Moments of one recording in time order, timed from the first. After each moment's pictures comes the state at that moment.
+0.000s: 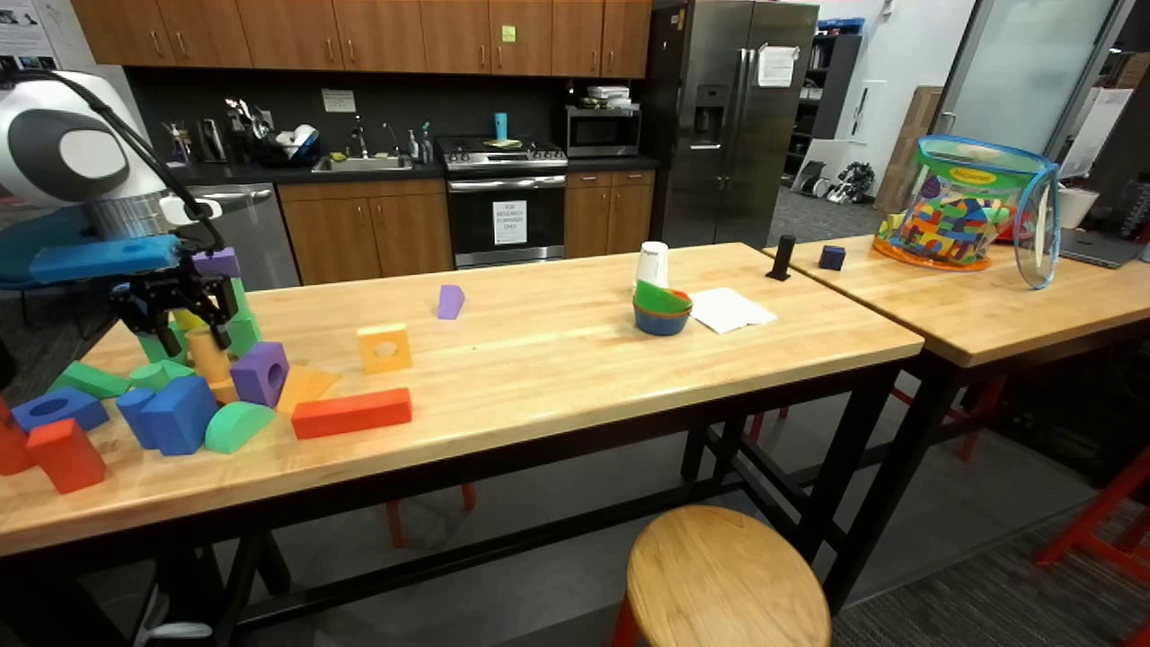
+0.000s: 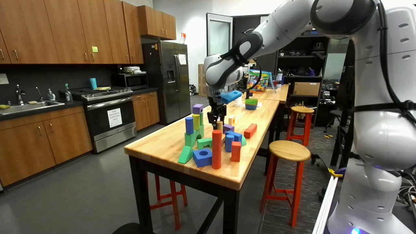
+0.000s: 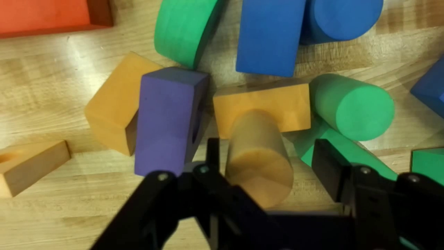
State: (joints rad) arm -0.04 0.18 -0.04 -2.00 -0.13 2.16 -0.10
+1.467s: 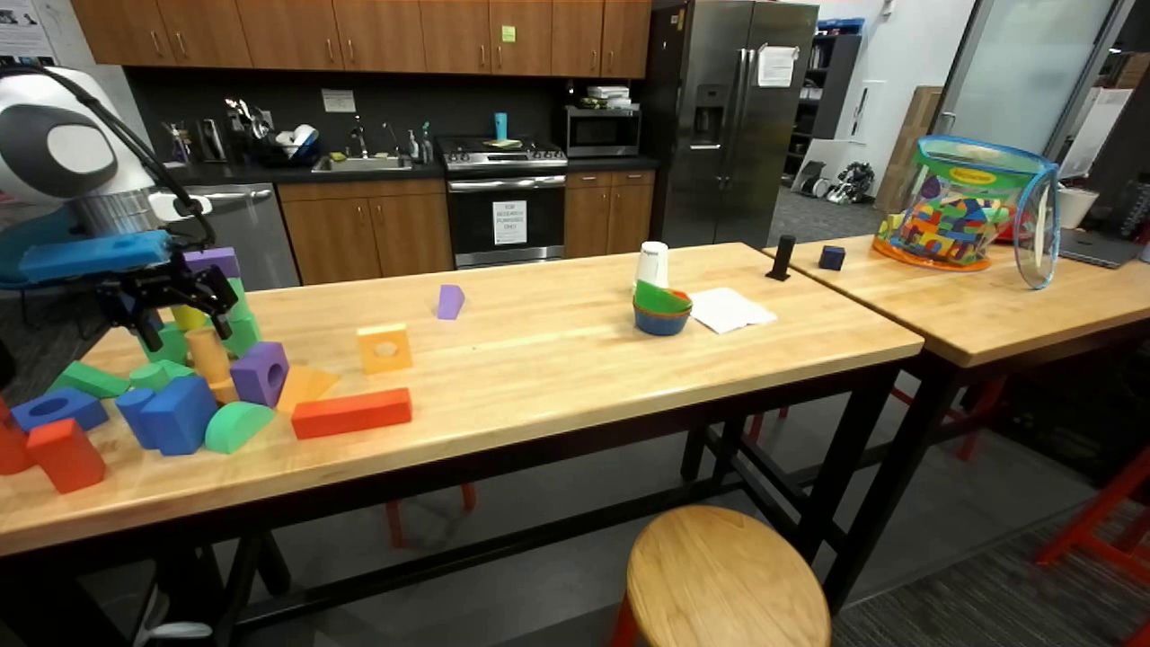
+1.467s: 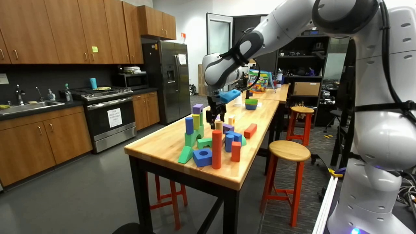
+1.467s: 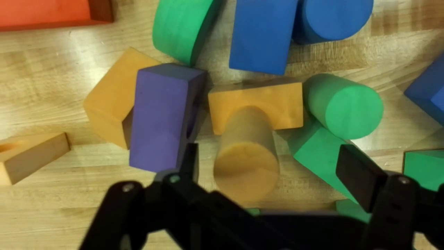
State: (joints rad) arm -0.02 0.17 -0.04 -2.00 -0.15 2.16 -0.09
